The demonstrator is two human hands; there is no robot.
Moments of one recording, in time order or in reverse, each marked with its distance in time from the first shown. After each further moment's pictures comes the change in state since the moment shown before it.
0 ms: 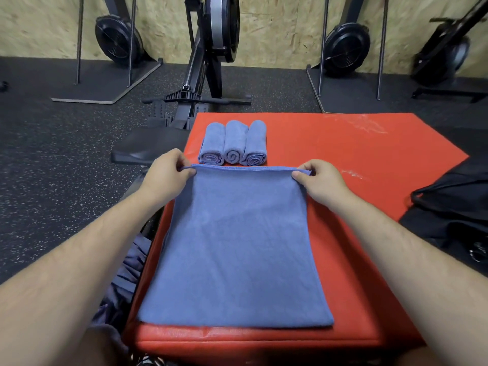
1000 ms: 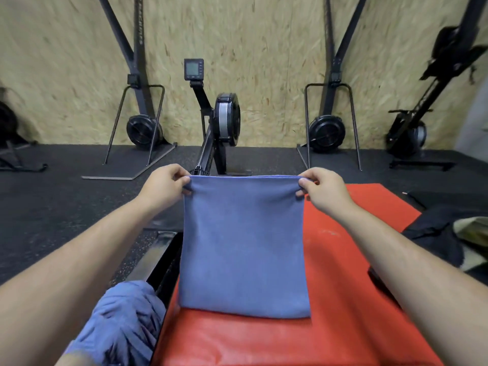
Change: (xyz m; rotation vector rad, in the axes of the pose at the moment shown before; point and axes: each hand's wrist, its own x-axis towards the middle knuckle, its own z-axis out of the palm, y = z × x) left_hand -0.020 0.109 -0.153 -0.207 0.083 0.043; right_hand -0.041 -0.120 -0.118 0.128 0.191 -0.236
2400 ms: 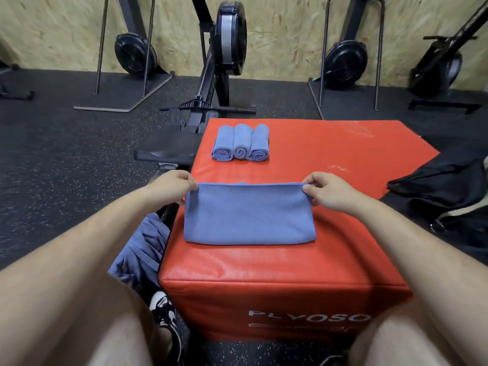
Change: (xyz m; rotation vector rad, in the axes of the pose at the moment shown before) left_hand -0.080 -0.108 0.068 -0.035 -0.405 -0.381; right_hand -0.086 0.096 0.042 -0.167 -0.481 0.233
